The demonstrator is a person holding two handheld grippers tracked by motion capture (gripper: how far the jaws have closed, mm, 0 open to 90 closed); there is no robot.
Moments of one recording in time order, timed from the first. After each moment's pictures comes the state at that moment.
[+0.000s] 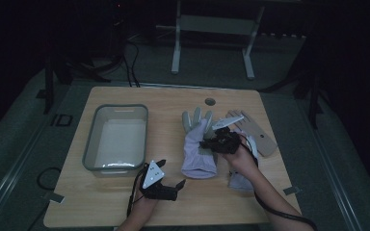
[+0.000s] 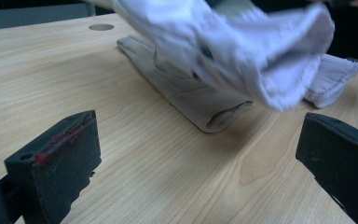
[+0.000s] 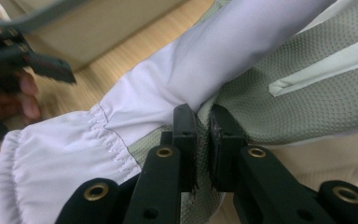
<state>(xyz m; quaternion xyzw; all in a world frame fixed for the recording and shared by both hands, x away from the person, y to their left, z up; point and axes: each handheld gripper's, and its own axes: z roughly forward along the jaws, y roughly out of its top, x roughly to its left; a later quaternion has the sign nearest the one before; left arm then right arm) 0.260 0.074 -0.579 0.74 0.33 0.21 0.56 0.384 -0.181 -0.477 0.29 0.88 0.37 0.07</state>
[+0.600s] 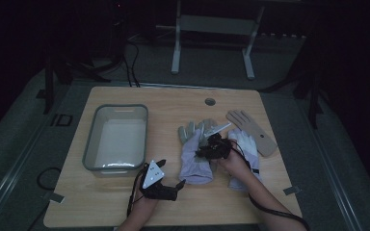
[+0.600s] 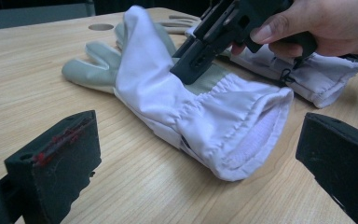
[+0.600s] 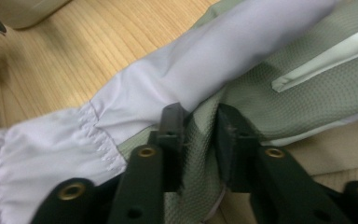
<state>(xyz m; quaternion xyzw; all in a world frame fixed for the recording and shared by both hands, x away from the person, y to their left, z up) 0.261 0.074 -0.579 0.74 0.33 0.20 0.56 0.405 -0.172 -0.531 0.29 0.90 0.33 0.04</state>
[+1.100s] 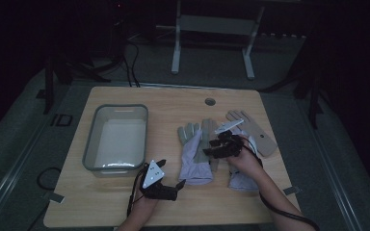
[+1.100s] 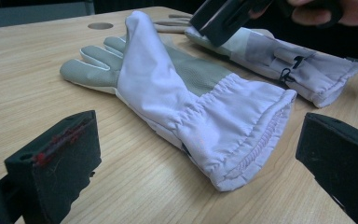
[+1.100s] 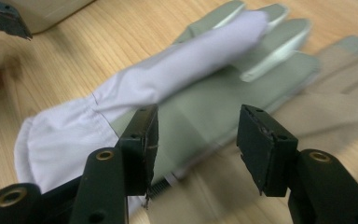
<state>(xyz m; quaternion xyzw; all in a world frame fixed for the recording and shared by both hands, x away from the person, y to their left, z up) 0.261 0.074 -0.579 0.74 0.33 0.20 0.56 0.395 -0.201 -0.498 0.28 0.90 0.33 0.08</state>
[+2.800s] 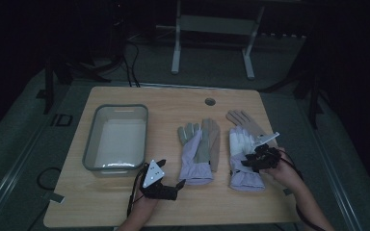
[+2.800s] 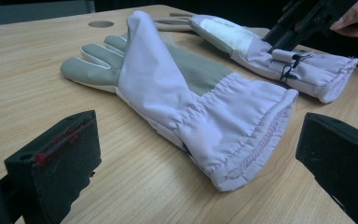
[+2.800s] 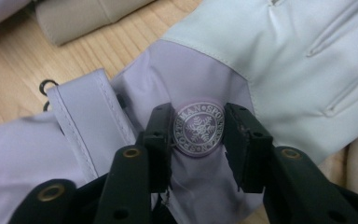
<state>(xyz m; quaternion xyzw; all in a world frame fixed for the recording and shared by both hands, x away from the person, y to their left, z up) 0.262 0.074 -0.579 0.74 0.33 0.20 0.55 0.380 -0.323 -0.528 0.31 0.91 0.26 0.09</state>
